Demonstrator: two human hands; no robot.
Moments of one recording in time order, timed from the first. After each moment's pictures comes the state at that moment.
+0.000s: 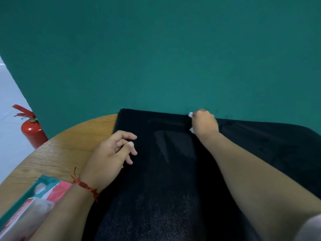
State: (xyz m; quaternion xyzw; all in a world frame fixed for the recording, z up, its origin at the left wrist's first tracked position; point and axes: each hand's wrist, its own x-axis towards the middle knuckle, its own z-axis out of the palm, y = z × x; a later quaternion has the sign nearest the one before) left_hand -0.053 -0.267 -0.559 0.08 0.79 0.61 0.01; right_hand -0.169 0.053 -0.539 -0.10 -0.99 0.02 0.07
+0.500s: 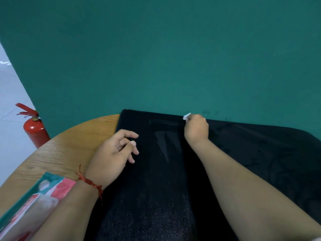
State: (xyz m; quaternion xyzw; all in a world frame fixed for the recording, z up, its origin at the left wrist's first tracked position) left_hand -0.051 -0.263 -0.554 0.07 0.79 0.61 0.01; right_hand -0.163 0.015 -0.558 -0.16 -0.95 0.20 0.17
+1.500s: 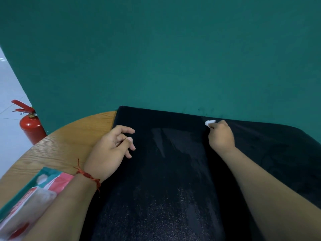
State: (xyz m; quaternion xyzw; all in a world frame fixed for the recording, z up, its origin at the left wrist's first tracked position) left_hand -0.050 -0.262 -0.555 0.07 0.79 0.61 0.01; right_hand -0.108 0.110 -0.561 -0.16 -0.97 0.14 0.14
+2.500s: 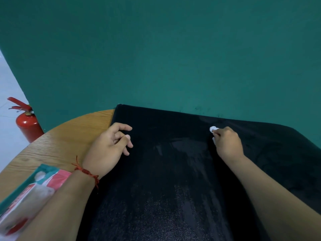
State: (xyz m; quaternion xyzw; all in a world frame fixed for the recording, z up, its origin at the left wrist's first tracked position) left_hand -0.049 -0.262 -0.552 0.07 0.80 0.59 0.00; right_hand -0.062 0.128 -0.556 -0.13 -0.97 0.10 0.16
